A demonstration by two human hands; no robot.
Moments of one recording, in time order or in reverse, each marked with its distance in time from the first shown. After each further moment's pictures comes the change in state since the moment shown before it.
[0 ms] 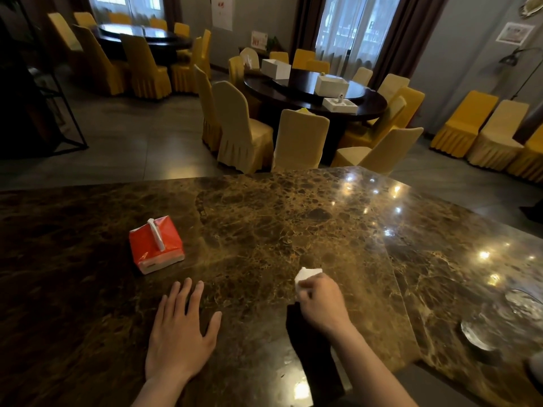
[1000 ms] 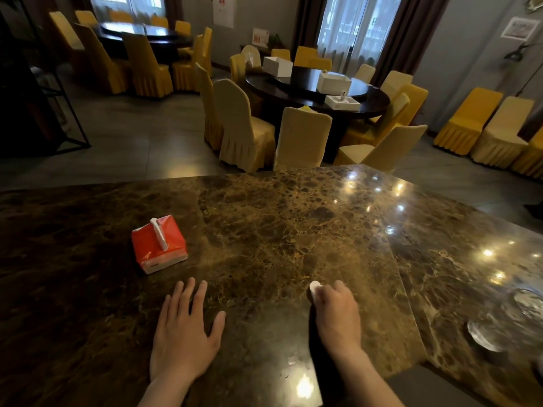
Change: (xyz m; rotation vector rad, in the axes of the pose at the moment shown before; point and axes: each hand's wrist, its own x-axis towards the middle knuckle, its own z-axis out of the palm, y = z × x) left_hand -0.001 0.001 0.000 0.011 0.012 0.000; right_hand -0.022 0.011 0.010 -0.094 0.331 0.023
